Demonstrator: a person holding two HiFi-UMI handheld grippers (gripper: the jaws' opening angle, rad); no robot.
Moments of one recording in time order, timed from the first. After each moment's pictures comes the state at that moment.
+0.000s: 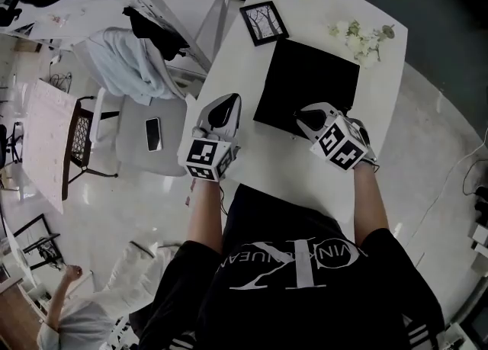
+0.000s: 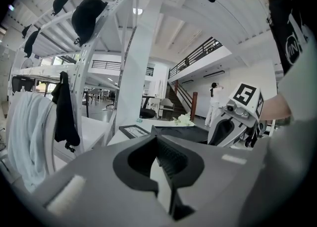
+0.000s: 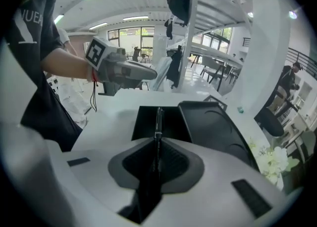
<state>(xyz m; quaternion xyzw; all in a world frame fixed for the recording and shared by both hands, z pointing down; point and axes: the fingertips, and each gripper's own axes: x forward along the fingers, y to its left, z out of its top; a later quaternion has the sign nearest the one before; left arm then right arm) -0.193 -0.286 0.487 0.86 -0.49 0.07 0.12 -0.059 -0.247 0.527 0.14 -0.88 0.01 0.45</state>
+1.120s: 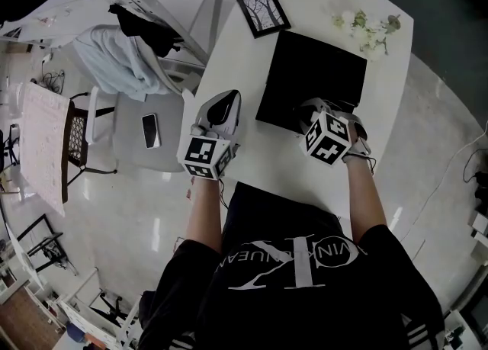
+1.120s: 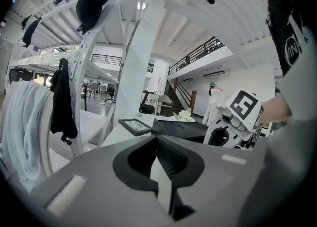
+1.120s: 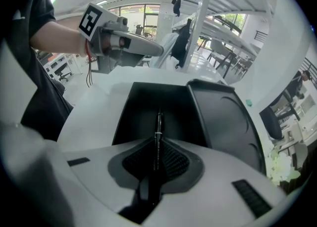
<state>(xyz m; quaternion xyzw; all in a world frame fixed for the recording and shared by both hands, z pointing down) -0.198 -0.297 0.511 0.86 -0.47 0.07 0.15 -0.065 -0.254 0.584 0.12 -0.83 0.00 0.55</state>
